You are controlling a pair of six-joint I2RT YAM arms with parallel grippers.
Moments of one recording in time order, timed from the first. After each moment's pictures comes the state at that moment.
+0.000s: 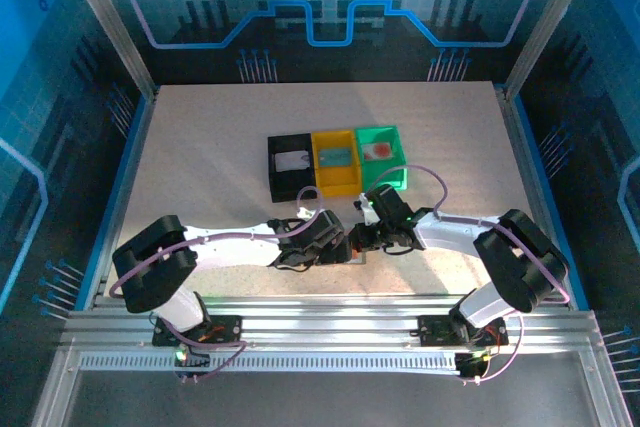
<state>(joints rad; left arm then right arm) -0.99 1.58 0.83 -0.36 -0.09 -1.09 0.63 1.52 0.62 -0.13 -0.36 0.50</state>
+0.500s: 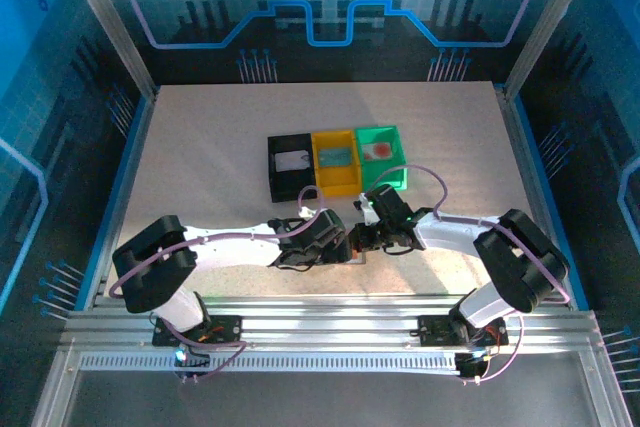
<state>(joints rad) -1.00 1.58 0.84 -0.34 -0.08 -1.09 0.63 1.52 0.62 -0.13 -0.36 0.50</state>
